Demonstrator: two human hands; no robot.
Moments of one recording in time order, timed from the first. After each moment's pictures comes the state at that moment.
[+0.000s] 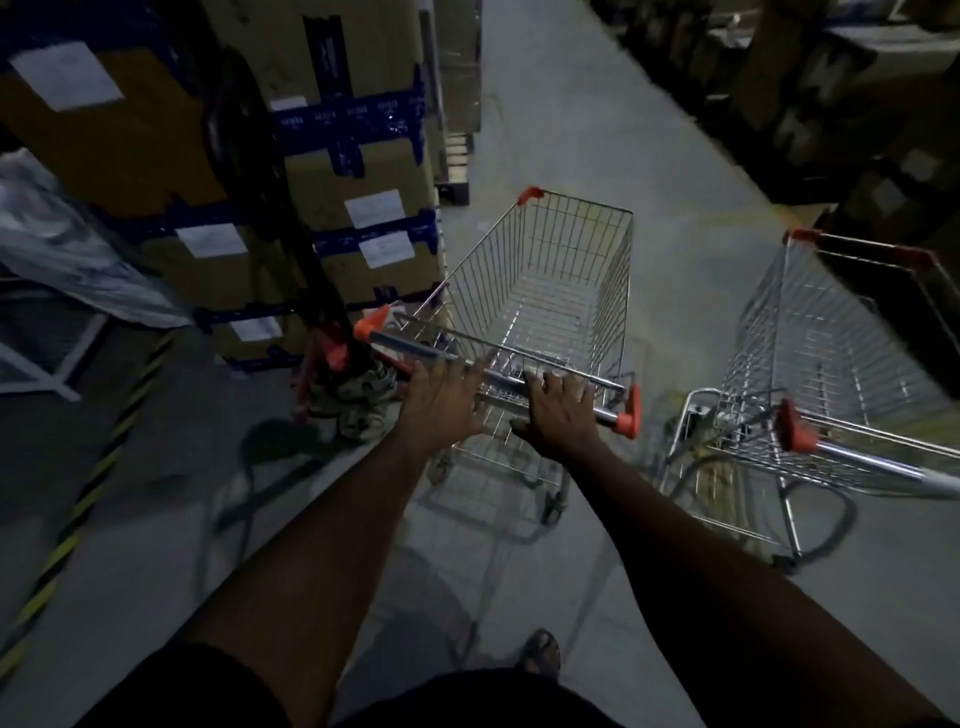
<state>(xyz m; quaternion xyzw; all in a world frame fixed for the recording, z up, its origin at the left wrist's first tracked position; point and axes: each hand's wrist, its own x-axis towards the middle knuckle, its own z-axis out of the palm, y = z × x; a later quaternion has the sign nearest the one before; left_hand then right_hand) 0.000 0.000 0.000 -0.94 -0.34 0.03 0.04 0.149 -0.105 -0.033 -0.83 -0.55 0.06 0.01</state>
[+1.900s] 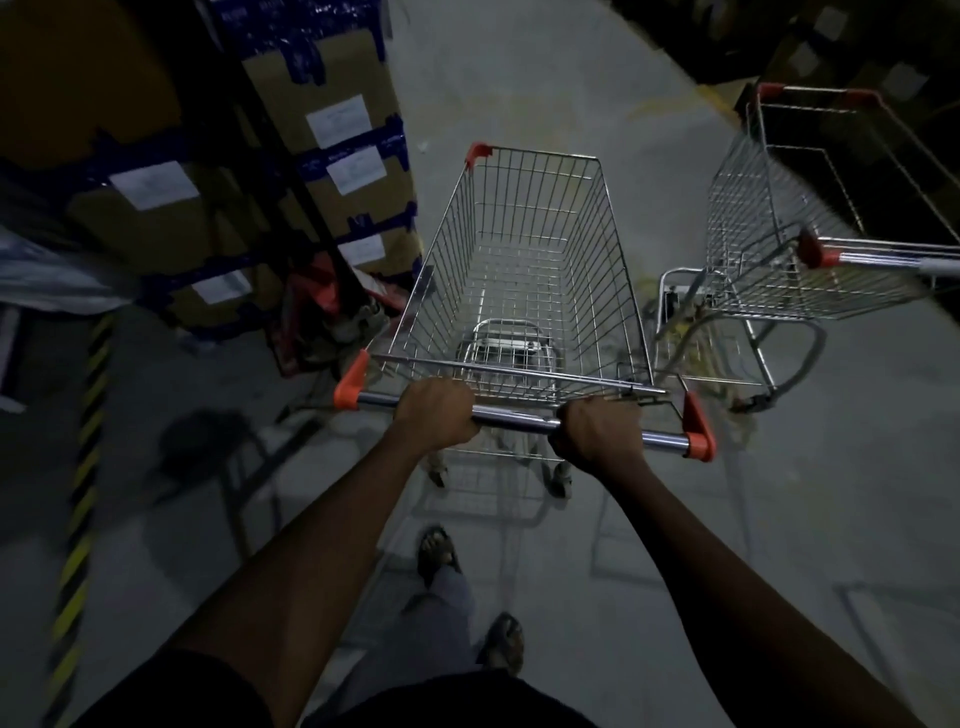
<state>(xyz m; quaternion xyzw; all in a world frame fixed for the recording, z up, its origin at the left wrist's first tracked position) -0.208 -0.017 -0.037 -0.97 -0.20 0.13 -0.01 -0.080 -0.195 -0.033 -0.89 -0.45 0.07 -0.08</state>
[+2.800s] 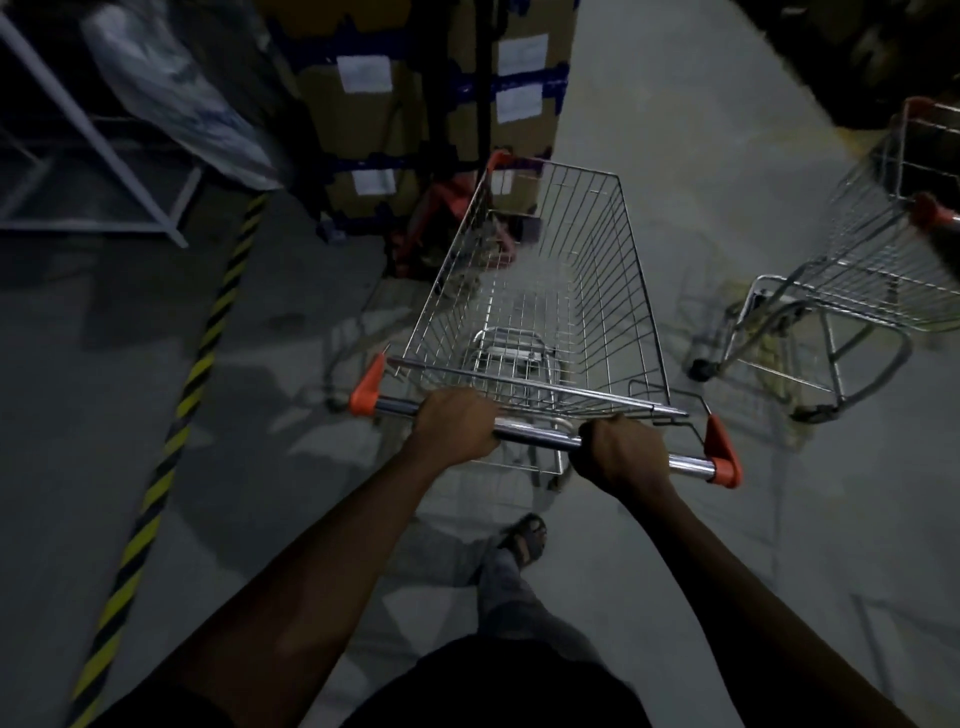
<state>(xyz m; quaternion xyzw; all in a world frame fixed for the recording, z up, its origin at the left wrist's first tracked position) -0.557 -0.228 -0.028 -0.94 -0.31 0.11 -0.05 -0.383 -0.364 -0.038 -0.82 -0.57 0.04 -0.08</state>
